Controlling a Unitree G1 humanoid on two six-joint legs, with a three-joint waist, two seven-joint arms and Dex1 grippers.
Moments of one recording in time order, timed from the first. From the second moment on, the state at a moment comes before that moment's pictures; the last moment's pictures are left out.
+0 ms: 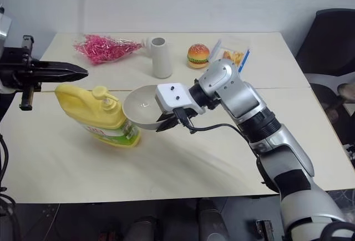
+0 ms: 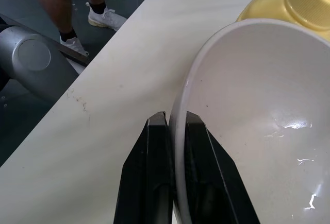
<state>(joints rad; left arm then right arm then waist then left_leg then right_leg) -0.79 1.15 0.15 0.06 -0.68 0.63 -1.31 -1.11 -0.46 0.49 0.19 0.18 0.22 1.54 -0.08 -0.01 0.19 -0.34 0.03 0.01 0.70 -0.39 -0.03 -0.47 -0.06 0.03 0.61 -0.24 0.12</state>
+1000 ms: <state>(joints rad) -0.82 1.13 0.12 0.05 -0.62 0.62 -1.38 -1.16 -0.54 0.49 0.08 0.23 0.33 1.55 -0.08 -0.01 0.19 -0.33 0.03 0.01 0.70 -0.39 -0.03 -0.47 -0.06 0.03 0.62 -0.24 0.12</state>
